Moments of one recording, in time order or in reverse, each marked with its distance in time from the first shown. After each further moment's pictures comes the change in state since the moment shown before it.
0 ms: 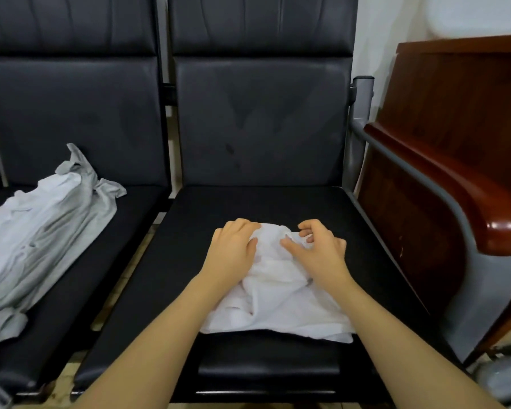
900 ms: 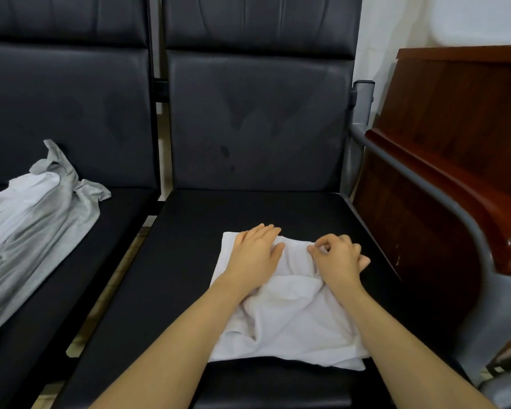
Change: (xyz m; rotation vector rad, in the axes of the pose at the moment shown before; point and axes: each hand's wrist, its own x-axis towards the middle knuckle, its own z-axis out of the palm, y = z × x) left_hand 0.037 0.009 0.037 -0.091 -0.124 0.026; right_hand 0.030 0.016 0.005 -0.335 0.143 0.218
